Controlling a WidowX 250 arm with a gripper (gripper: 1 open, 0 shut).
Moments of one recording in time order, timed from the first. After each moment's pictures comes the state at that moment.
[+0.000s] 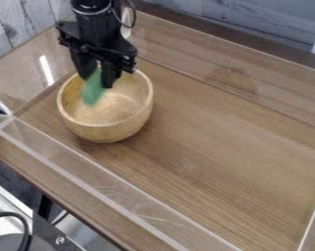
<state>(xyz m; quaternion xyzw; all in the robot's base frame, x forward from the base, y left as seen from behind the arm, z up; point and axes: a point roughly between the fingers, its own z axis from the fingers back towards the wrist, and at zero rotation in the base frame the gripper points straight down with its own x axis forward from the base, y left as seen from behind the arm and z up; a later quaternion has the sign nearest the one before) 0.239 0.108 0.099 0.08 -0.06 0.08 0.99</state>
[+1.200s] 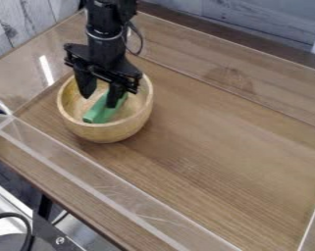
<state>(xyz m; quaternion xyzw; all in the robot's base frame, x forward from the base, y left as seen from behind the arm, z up) 0.244 0.104 0.064 0.11 -0.01 0.10 0.99</state>
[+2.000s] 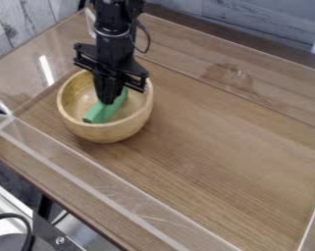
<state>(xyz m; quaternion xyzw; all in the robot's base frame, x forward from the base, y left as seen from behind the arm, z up) 0.248 0.106 0.060 0.08 0.02 0.08 0.99</state>
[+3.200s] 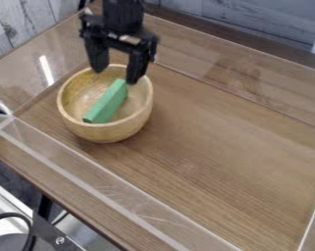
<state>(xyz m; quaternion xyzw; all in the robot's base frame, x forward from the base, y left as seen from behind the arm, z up) 0.256 0.088 0.110 0.04 0.04 0.08 1.00</state>
